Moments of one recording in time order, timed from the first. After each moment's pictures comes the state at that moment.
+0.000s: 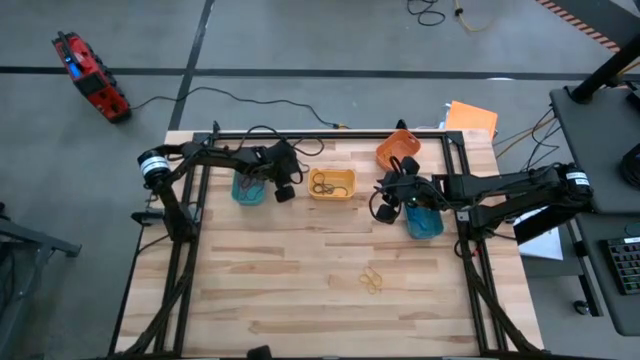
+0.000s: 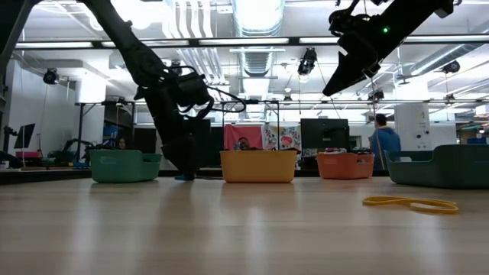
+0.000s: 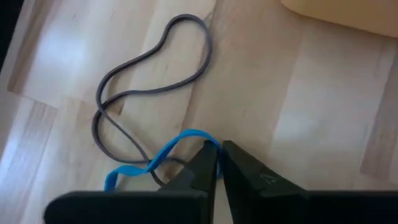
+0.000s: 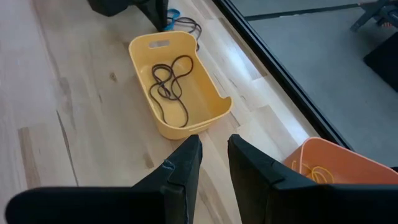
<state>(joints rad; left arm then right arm) 0.54 1.78 0.91 -0.23 -0.08 0.27 -0.04 1.14 0.77 -0.36 0.46 0.14</state>
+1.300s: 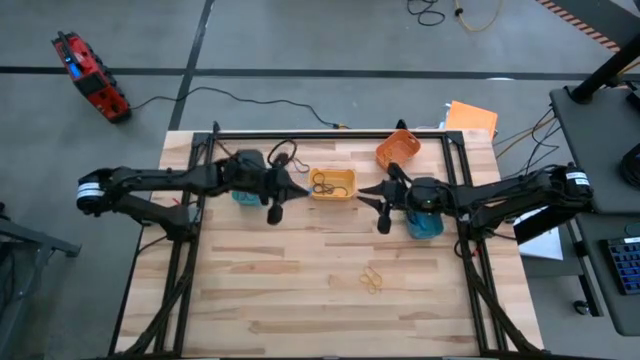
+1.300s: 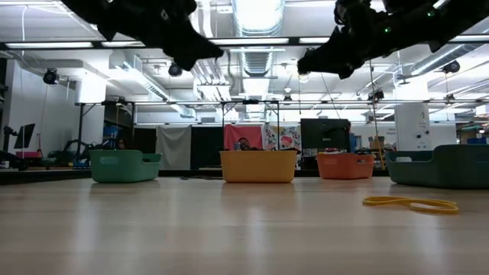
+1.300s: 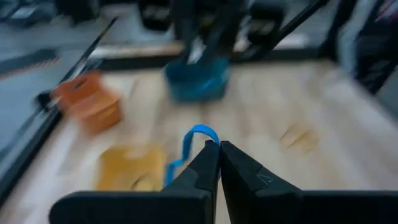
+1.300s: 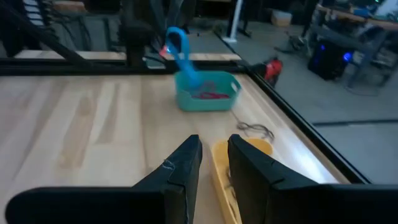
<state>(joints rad) 0.22 1.22 0.79 0.06 0.24 0.14 -0.04 1.14 0.52 0.40 0.20 -0.06</state>
